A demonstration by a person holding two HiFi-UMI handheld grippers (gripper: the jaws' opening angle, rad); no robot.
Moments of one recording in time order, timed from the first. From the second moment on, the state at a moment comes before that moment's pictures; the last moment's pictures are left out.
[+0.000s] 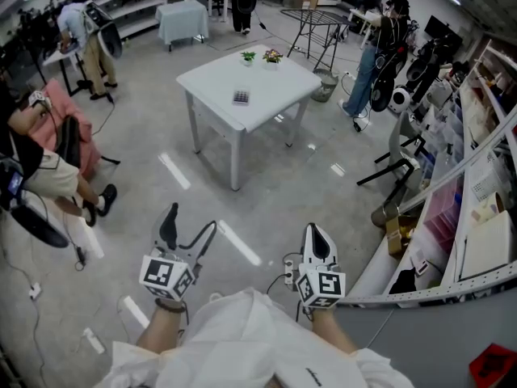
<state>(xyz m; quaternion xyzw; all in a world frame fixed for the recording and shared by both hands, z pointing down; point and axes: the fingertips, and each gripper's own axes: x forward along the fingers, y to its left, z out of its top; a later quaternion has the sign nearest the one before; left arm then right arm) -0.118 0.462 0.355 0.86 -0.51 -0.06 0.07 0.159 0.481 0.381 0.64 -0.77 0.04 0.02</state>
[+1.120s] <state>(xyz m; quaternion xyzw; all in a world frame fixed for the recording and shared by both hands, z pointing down) -0.205 0.446 0.397 0.85 -0.51 -0.04 0.11 0.077 0.473 0.403 0.64 -0.77 0.06 0.04</state>
